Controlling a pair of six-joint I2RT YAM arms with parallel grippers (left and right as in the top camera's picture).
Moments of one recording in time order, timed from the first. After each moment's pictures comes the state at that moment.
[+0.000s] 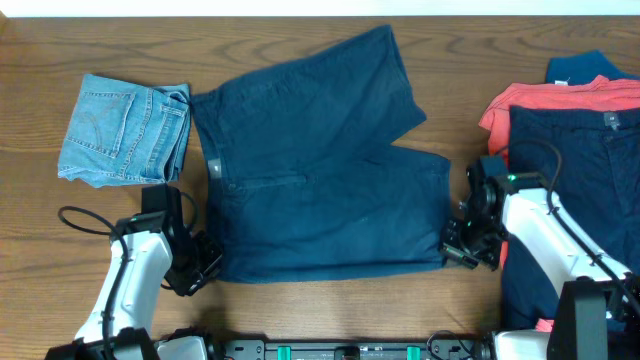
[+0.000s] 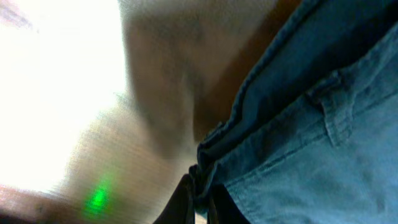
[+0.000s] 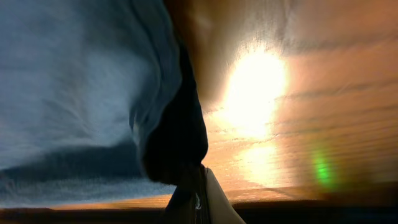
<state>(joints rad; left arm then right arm) 0.19 1.30 0.61 -0.98 0.20 -0.56 0.09 1.51 0.83 -1.10 -0.26 0.48</state>
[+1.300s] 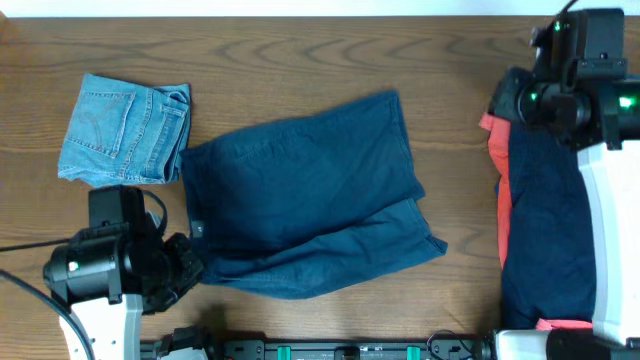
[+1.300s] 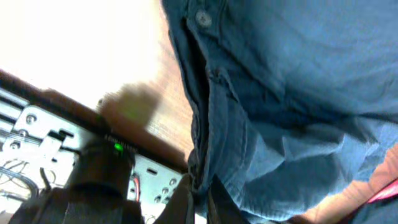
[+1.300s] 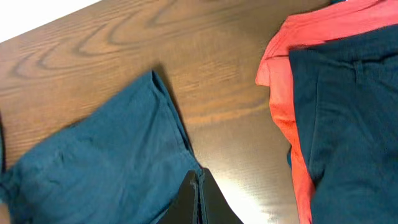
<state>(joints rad) 0.19 0.96 1.03 -1.54 0.21 -0.50 0.04 1.55 1.75 -1.18 -0.05 0.37</state>
